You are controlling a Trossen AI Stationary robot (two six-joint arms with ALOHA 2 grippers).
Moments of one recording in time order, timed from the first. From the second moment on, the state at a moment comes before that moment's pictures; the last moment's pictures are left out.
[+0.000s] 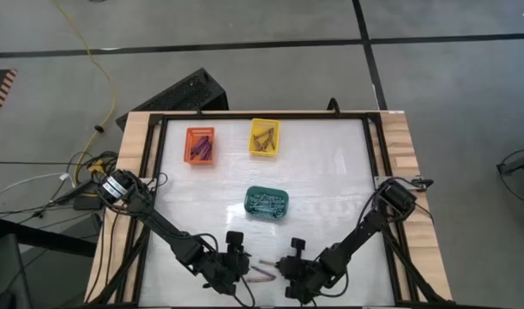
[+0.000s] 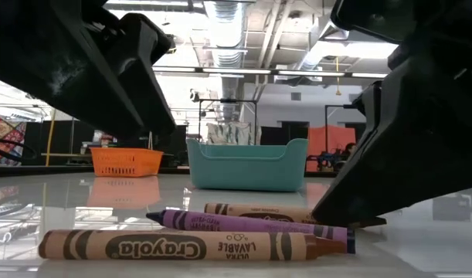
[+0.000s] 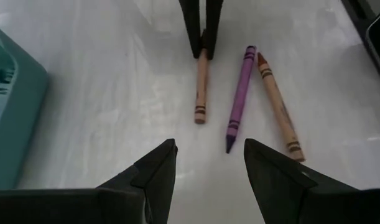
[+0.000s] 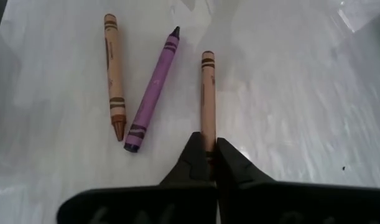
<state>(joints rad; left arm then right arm) -0.67 1.89 1.16 -0.11 -0.47 -0.32 0.71 2.05 1.22 -0.17 0.66 0.69</state>
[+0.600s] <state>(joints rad) -0.62 1.89 1.16 -0.12 -0.67 -0.18 0.66 1.79 1.22 -0.54 0.75 0.64</state>
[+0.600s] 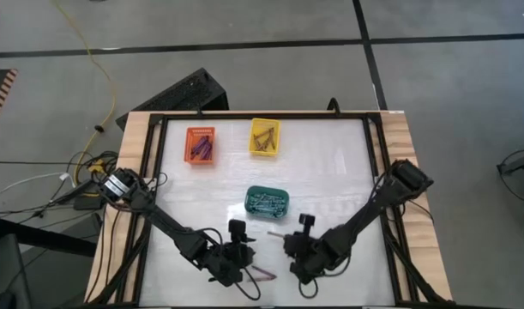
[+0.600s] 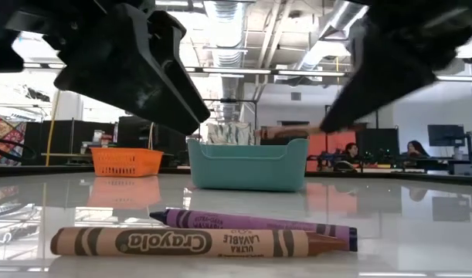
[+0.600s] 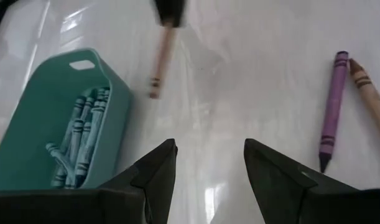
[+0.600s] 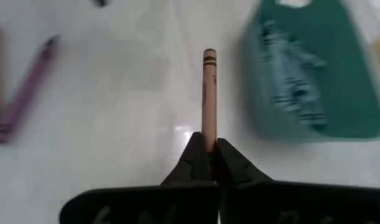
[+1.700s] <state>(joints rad) -0.48 1.89 1.16 -0.12 -0.62 -0.24 -0.29 1.49 1.22 -0.51 0.16 -0.22</state>
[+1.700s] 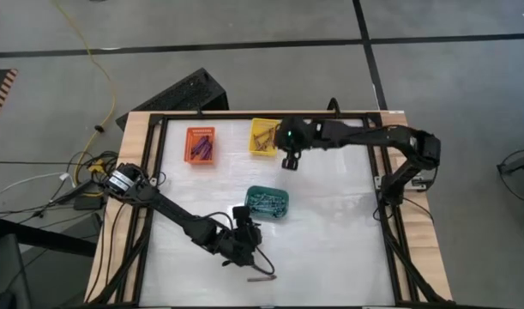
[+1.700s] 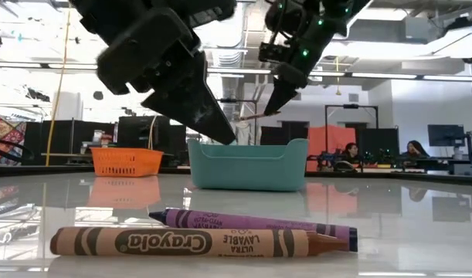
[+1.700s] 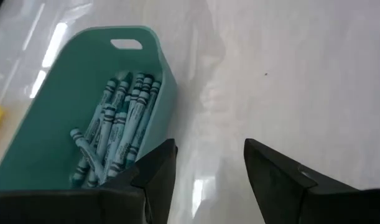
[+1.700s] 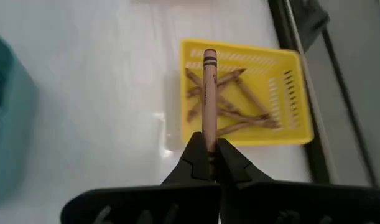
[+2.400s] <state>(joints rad) -0.53 1.89 1.16 -0.17 -0.66 -0.48 -0.47 1.71 1.26 -0.36 0.10 -1.12</state>
